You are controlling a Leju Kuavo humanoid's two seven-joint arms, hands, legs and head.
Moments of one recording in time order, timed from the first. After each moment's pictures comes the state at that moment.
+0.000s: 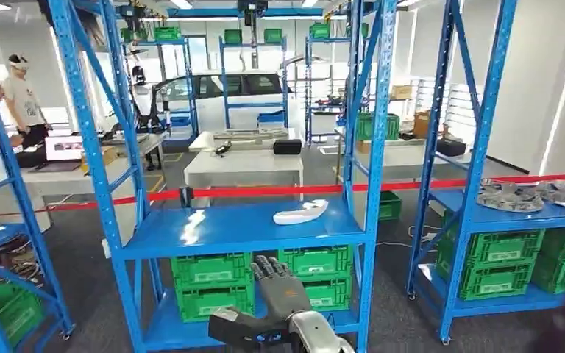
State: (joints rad) left arm -0.16 -0.12 0.94 -0.18 -1.13 0.10 0.12; right arm -0.97 0.16 0.69 -0.50 1.08 -0.02 -0.02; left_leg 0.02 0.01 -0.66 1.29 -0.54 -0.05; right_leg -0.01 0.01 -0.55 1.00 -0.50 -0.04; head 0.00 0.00
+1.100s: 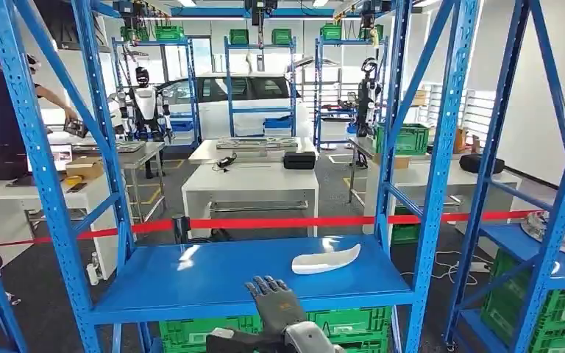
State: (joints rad) left arm -0.13 -0.13 0.95 -0.17 -1.12 0.11 0.09; right arm -0.99 0.17 0.76 -0.42 1.07 0.03 -0.02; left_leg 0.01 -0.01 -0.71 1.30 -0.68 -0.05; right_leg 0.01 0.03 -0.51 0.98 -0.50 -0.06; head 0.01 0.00
